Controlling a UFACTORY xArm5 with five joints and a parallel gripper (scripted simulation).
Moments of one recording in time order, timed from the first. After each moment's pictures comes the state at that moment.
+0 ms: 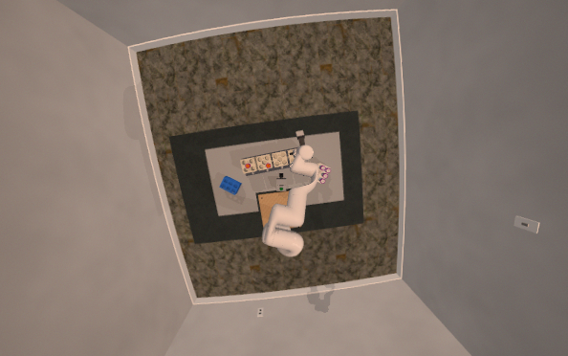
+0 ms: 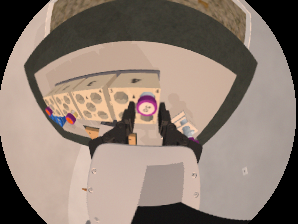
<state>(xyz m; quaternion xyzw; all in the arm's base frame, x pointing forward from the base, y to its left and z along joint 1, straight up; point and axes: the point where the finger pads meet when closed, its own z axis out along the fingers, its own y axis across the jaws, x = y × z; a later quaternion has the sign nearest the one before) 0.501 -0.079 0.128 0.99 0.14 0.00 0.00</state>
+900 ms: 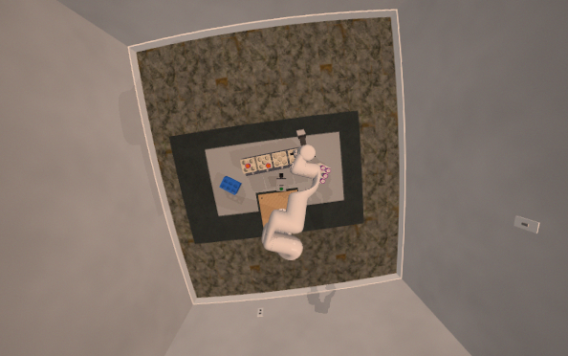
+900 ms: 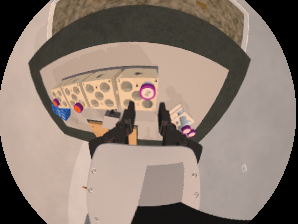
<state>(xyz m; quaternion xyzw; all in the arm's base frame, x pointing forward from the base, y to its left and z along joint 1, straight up) 0.500 -0.078 0.177 0.99 0.14 0.00 0.00</state>
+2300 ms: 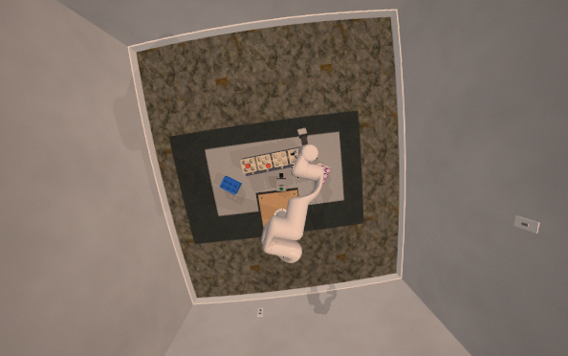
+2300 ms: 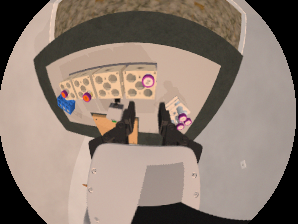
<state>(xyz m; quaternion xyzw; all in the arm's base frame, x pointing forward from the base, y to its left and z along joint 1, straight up) 0.500 -0.078 0.234 0.99 0.14 0.00 0.00</state>
